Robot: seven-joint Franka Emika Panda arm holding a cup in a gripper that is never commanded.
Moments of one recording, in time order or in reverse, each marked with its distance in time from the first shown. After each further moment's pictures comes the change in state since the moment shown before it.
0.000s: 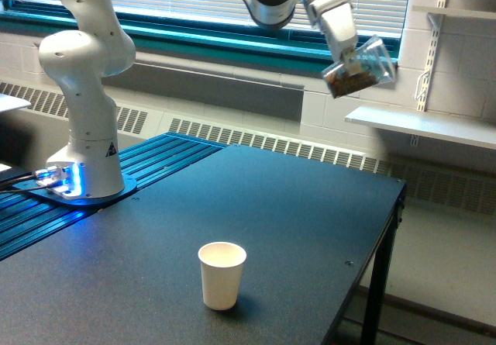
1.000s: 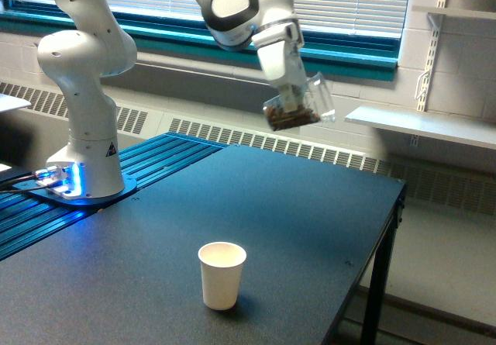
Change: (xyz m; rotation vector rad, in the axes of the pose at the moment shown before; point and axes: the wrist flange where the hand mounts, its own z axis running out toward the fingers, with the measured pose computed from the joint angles) arm -0.054 0.109 0.028 -0.120 -0.087 0.188
